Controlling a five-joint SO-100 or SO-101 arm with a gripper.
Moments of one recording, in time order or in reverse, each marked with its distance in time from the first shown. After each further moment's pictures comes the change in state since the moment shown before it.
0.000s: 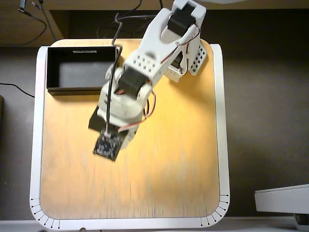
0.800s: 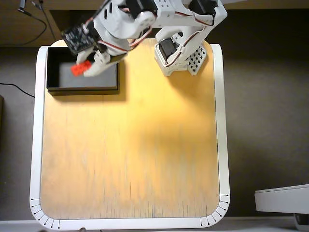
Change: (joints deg) arm 37.4 21.2 0.0 12.1 -2.9
